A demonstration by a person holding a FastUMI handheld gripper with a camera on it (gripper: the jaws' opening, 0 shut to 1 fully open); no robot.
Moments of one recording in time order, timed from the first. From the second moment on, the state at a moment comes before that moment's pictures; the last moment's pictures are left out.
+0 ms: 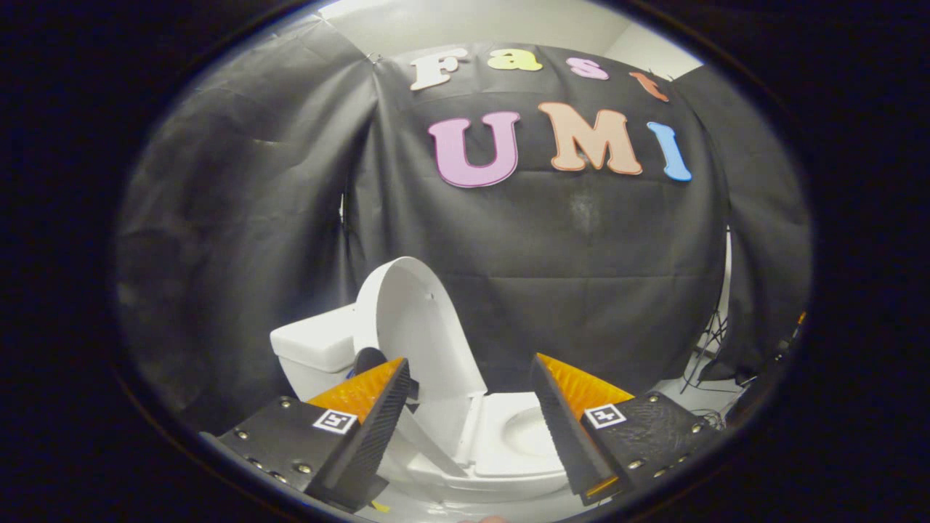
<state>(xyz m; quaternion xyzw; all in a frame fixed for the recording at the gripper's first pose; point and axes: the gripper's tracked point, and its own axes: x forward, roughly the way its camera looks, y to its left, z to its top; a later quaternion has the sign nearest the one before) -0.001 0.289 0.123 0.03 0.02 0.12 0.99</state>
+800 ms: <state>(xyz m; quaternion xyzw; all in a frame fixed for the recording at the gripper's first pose) 0.005 0.158 0.133 0.00 0.00 0.06 1.00</state>
